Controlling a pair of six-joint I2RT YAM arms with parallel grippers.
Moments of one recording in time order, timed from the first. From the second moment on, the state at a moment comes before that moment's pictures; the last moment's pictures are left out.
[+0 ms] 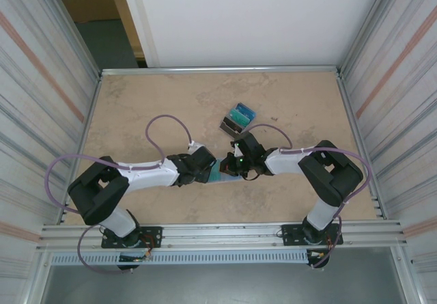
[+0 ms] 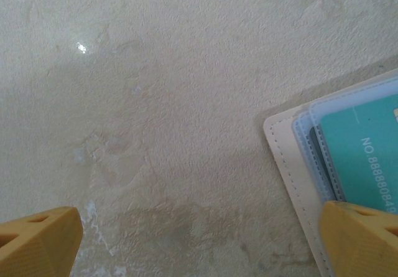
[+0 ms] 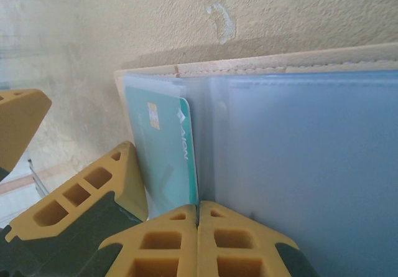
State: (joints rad) left arm -0.90 1.56 0.75 -0.38 -0.48 -0.49; right arm 0.73 1.70 0.73 0.10 -0.44 0.98
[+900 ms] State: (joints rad) left arm -0.90 1.56 0.76 -0.38 -0.48 -0.49; right arm 0.73 1.63 0.73 -0.04 -0.34 0.95
